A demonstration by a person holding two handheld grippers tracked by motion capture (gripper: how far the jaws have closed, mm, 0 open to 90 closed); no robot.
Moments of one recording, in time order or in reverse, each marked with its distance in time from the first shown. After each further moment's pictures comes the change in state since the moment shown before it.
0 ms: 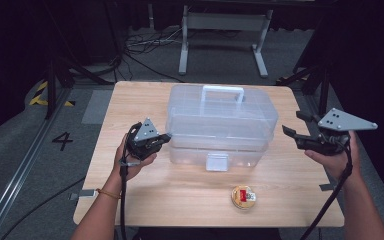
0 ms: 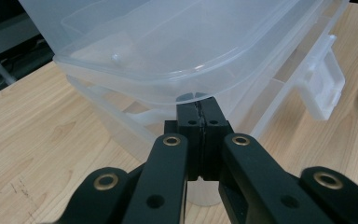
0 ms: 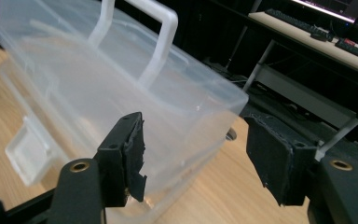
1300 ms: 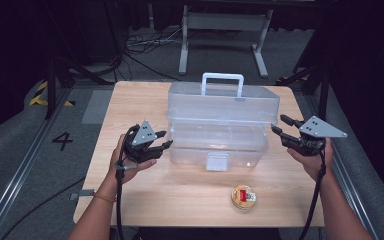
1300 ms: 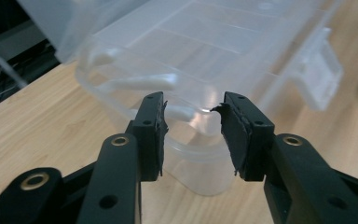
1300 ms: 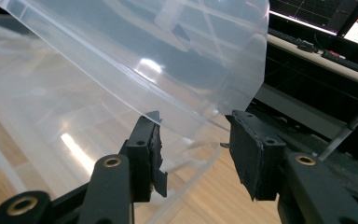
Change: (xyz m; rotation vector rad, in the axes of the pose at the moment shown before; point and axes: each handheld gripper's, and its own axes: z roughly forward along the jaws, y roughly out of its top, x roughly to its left) left arm -0.013 0.000 -0.015 0.008 0.018 0.061; right arm 0.002 -0.043 0.053 -0.098 -0.057 0.011
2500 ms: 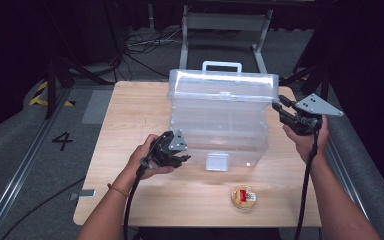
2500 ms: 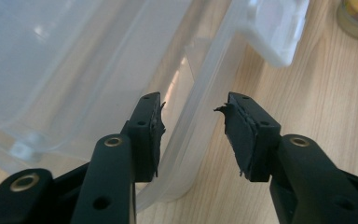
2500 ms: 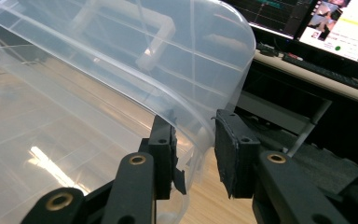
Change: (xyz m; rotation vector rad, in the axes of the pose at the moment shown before) left arm -0.023 0.018 0.063 0.274 -0.157 0.215; right arm -0.010 0.048 0.025 -0.003 -0.145 0.053
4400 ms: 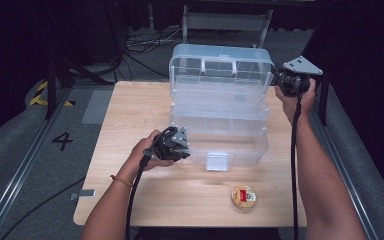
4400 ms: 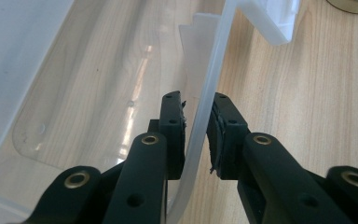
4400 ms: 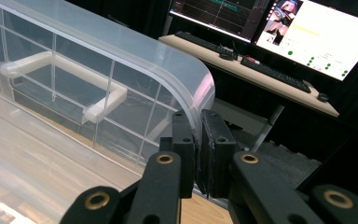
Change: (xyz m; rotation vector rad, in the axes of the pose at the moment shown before) left arm 0.021 0.003 0.014 0.065 -0.159 0.047; right arm -0.040 0.040 0.089 0.019 -0.162 -0.011
